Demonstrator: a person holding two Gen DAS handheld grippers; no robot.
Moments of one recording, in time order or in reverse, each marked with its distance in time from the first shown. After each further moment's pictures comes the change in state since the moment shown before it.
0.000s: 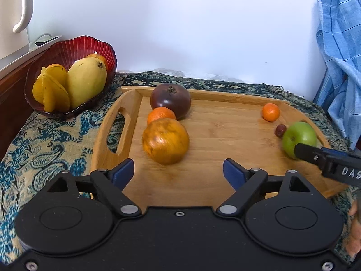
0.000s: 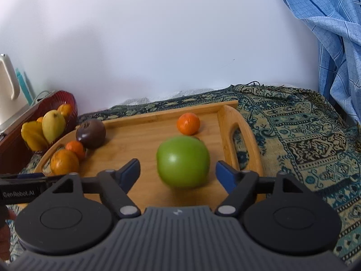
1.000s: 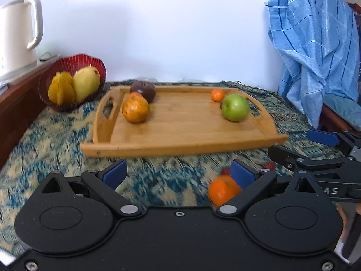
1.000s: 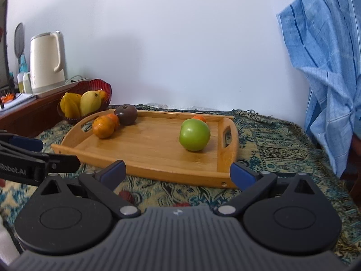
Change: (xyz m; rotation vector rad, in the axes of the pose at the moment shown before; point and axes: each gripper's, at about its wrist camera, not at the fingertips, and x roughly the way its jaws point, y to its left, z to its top) left arm -0.136 -0.047 -0.091 0.085 -0.093 -0.072; right arm -0.131 0.021 -0.072 -0.254 -0.157 0.003
